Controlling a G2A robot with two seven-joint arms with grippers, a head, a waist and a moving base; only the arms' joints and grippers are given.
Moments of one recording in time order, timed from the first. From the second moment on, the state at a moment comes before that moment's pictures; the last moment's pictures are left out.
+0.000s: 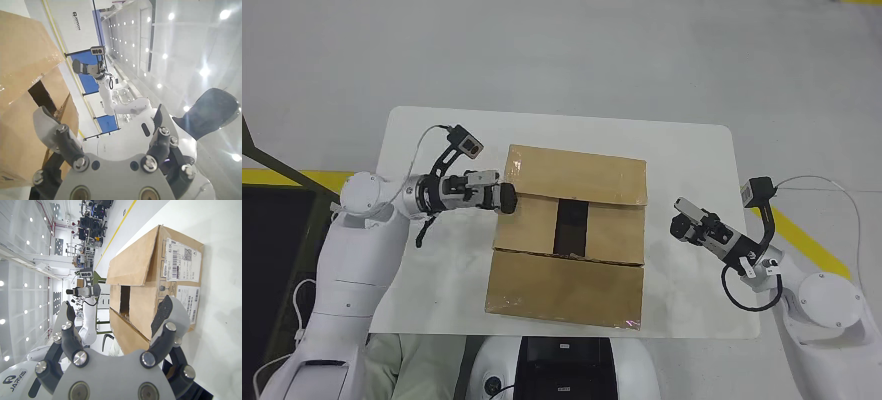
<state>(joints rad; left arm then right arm) 1.13 -1.04 -1.43 -1.47 -0.68 -0.13 -1.43 -1.63 -1.05 1.61 -2.00 0.23 0.03 0.76</state>
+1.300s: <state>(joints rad) 1.04 -1.03 -1.35 -1.33 -0.56 -0.12 -1.40 -1.63 -1.05 1.61 -2.00 0.23 0.03 0.76</state>
